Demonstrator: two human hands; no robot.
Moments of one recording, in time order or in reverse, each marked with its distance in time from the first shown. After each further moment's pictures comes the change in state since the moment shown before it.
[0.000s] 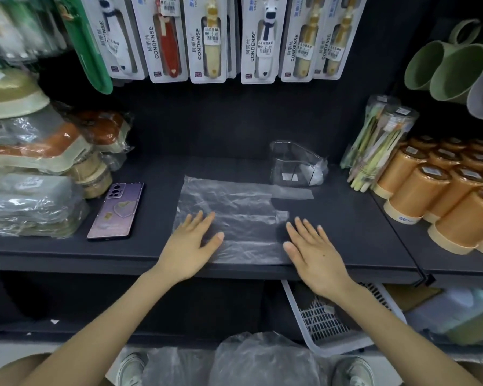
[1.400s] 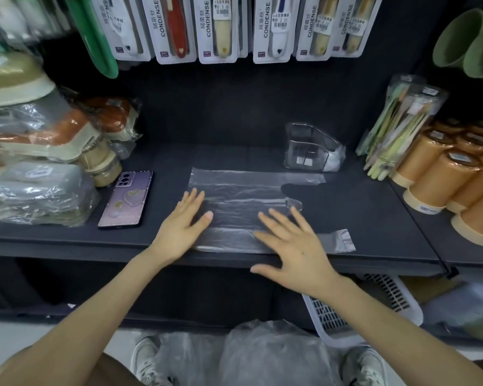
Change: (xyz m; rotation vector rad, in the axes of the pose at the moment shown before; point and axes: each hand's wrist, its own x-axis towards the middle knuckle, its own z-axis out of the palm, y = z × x) left_hand 0.009 -0.039 -0.003 -0.313 0.126 0.020; right_hand 0.013 -0.043 0.017 -0.121 0.216 -0.387
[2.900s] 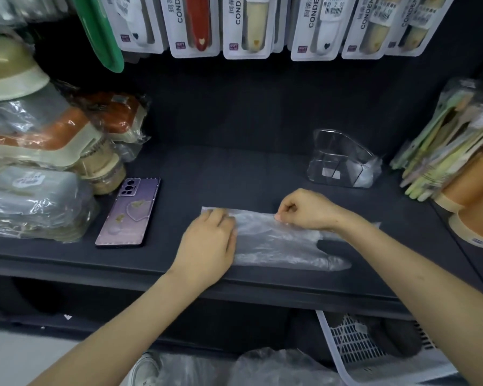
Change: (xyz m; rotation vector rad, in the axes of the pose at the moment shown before) left_hand 0.023 0.016 0.016 0.538 0.232 0.255; right_hand 0.130 0.061 -0.013 0.390 -0.466 0.302
